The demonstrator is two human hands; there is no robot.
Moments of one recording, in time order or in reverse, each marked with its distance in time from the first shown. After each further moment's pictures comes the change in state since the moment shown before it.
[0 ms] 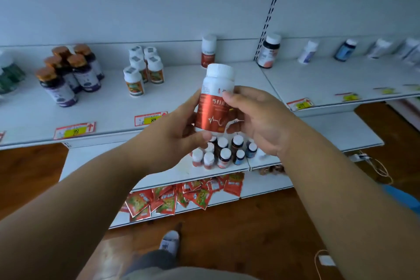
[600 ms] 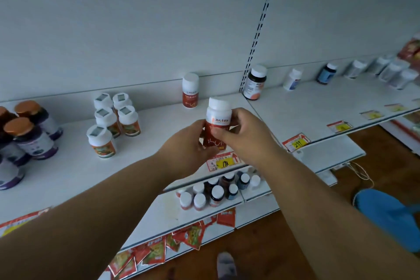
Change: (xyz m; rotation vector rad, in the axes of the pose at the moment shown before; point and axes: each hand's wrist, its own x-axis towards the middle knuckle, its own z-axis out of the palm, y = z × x) left_hand 0.170 -0.052 -0.026 0.296 0.004 -0.148; right_hand 0.128 0.008 -0.041 -0.572 0.375 0.020
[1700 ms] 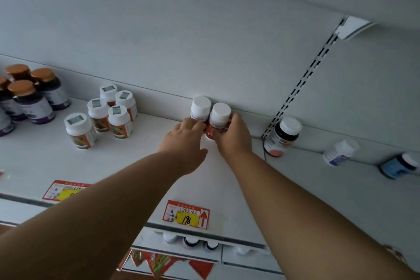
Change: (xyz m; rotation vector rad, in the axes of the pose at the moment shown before) left_hand 0.134 -0.002 0.035 0.354 0.340 -0.430; right_hand 0.207 0.050 0.024 -0.154 -0.082 -0.199
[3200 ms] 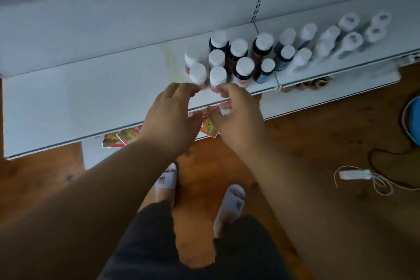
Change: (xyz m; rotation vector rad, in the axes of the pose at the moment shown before) left_hand -0.221 -0.212 0.179 -0.158 -0.287 0.154; right_hand -0.325 0.097 0.242 0.119 -0.025 0.284
